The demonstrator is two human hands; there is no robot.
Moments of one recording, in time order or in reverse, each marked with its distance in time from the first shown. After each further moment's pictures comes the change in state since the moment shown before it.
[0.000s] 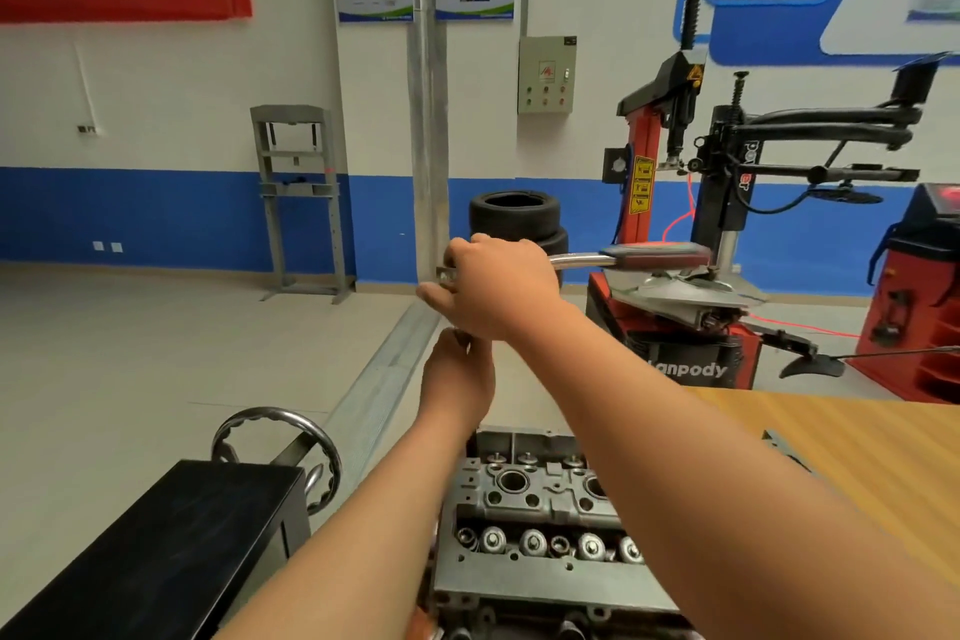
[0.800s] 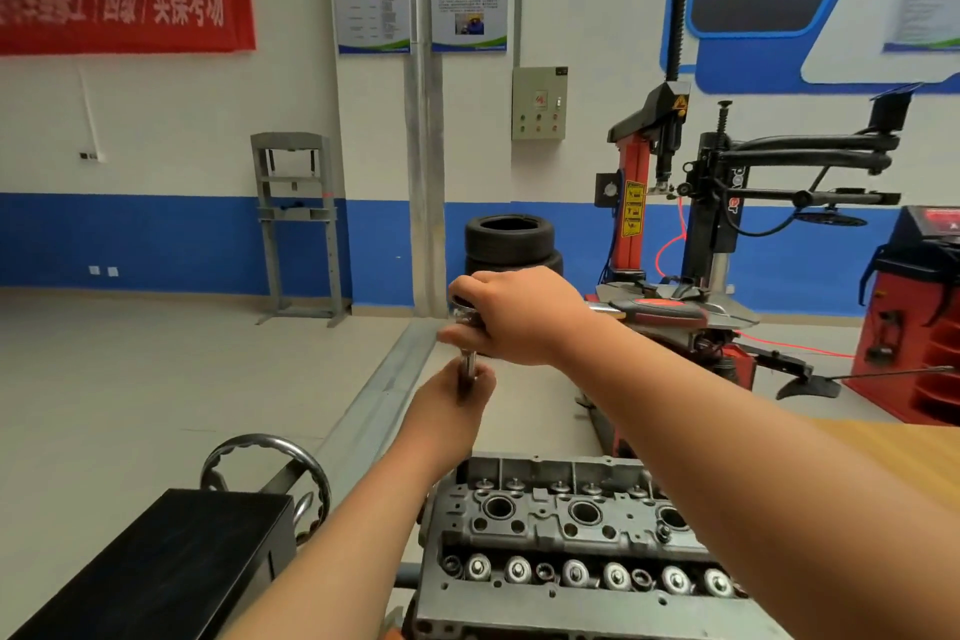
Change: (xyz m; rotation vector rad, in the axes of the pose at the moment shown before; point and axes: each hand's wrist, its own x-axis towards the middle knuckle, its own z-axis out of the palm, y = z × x) left_hand -0.016 -0.001 -0.011 0.118 -0.232 0.225; right_hand -0.018 0.039 -0.024 -0.068 -0.067 -0.326
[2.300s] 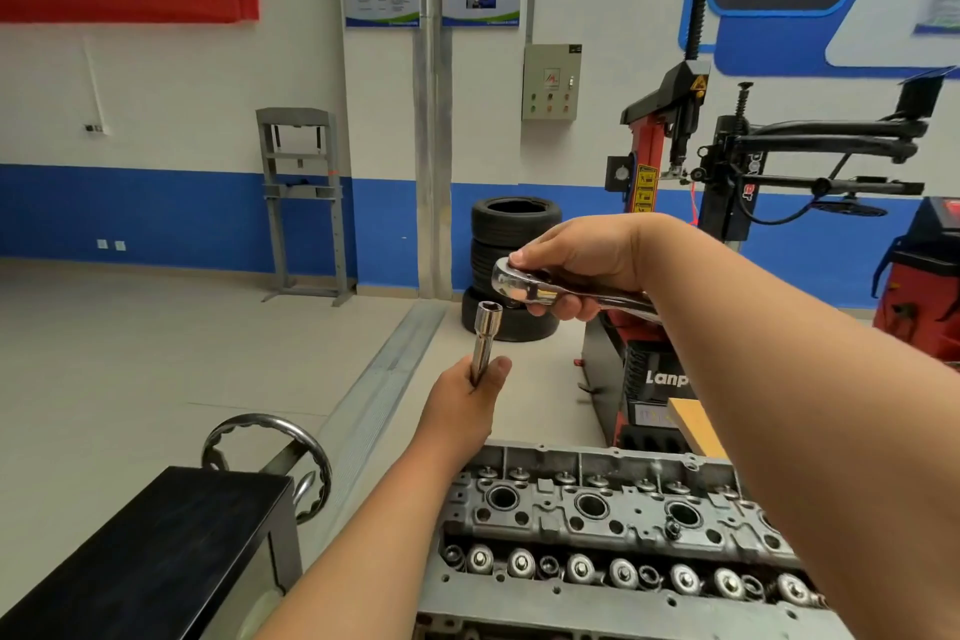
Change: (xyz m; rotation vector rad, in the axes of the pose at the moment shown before) left_hand 0.014 -0.026 0.026 -0.294 0.047 -0.012; right_hand 0.012 0.072 -0.027 1.306 -0.775 0.461
